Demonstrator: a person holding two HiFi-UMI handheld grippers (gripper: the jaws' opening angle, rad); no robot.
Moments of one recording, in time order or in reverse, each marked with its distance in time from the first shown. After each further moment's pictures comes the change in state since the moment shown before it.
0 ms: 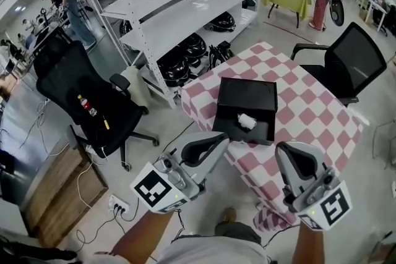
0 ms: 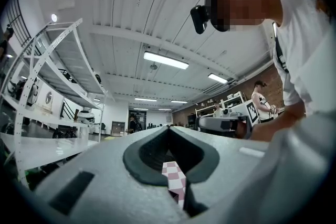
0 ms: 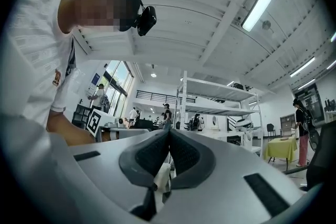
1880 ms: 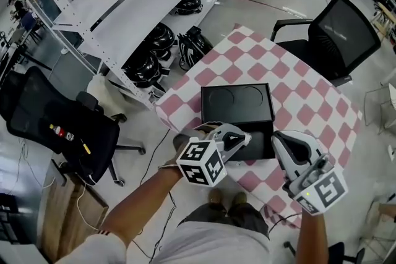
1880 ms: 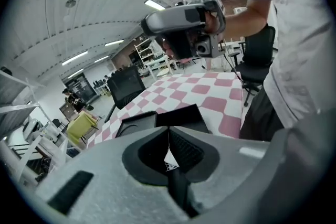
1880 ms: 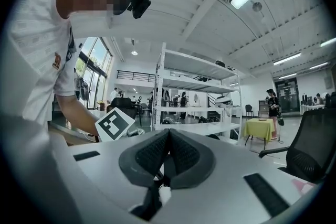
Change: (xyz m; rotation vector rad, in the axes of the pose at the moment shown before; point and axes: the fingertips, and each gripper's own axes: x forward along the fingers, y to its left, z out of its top) left arm 0.111 0.075 -0.246 0.516 0.741 -0.641; right arm 0.079 -0.121 -0.115 0.063 0.261 -0.190
